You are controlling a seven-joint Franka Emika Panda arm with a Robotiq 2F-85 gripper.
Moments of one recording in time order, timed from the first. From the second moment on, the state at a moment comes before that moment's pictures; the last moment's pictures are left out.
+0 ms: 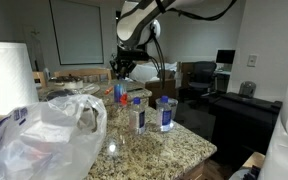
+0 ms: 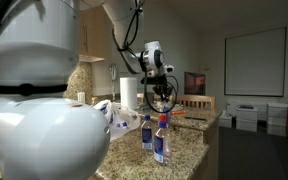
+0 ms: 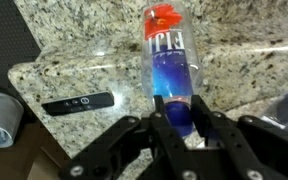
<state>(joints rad) 0.12 0.06 0.08 -2.04 -0.15 2.51 0.45</state>
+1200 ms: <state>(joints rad) 0.25 0.40 0.24 -1.85 0.89 2.44 -0.47</state>
